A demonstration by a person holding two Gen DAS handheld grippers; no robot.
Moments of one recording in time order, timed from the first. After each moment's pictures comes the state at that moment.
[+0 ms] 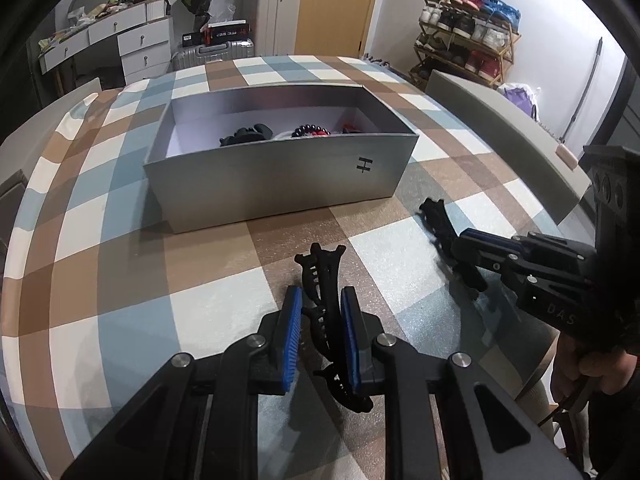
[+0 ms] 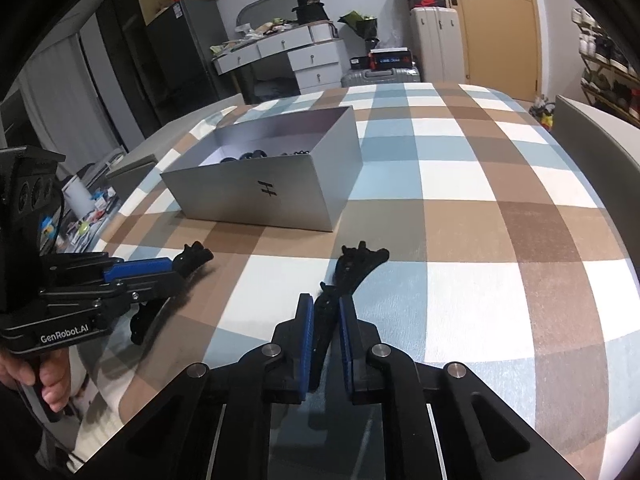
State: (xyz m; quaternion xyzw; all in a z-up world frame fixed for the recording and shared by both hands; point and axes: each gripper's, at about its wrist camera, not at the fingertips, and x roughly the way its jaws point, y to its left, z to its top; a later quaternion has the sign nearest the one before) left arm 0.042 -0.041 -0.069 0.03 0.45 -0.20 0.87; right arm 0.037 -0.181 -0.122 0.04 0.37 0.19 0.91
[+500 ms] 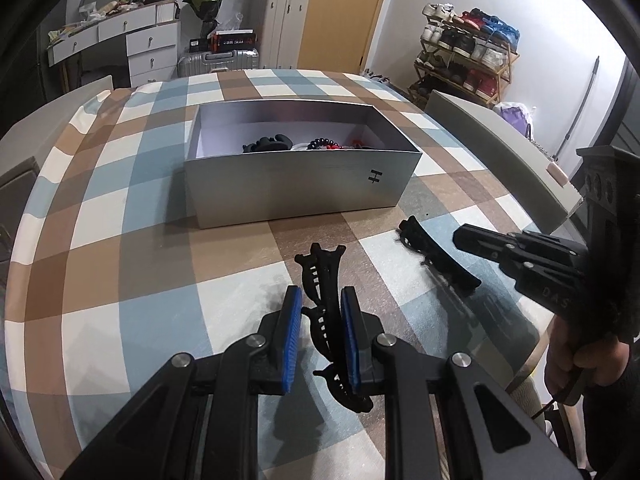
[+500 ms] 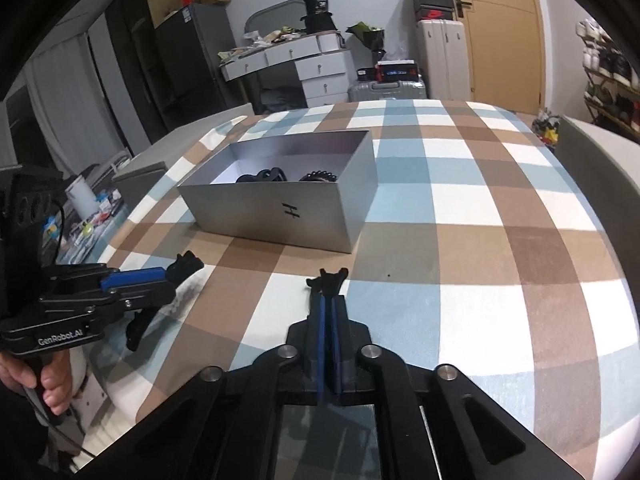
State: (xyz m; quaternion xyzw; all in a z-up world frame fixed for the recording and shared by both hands) left arm 0.035 -0.020 -0.063 0.00 0.43 -0.20 0.88; right arm 0.038 -0.165 -0.108 0.02 0.36 0.19 0.91
